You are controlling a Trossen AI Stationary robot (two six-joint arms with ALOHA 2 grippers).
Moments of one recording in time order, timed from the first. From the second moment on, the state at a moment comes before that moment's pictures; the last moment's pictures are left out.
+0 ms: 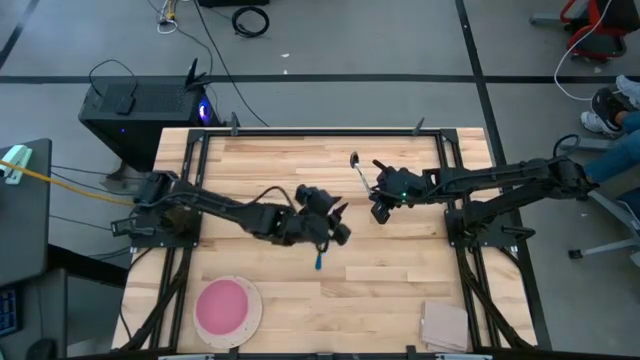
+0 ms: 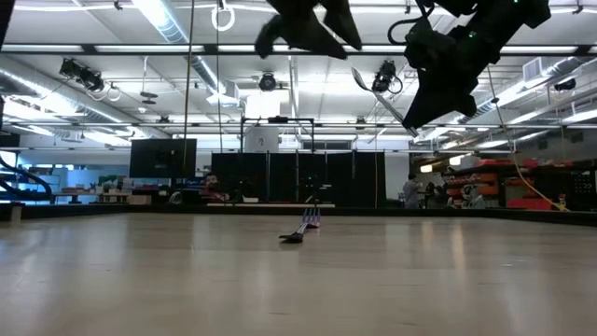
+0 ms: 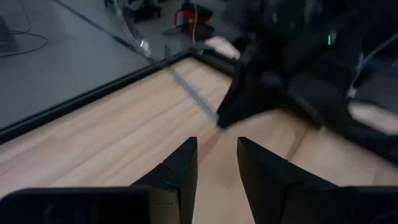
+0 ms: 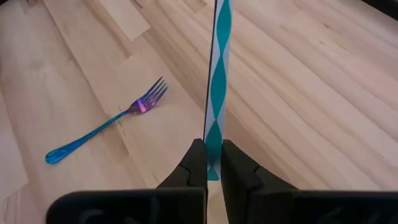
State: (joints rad) left arm -0.22 1.79 1.40 -0.13 -0.82 -0.59; right arm -0.03 1.14 0.77 -0.49 0.26 0.58
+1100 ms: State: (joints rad) left arm 0.00 1.94 1.40 0.23 -0.59 -0.46; right arm -0.05 1.14 0.77 -0.48 0.27 0.55
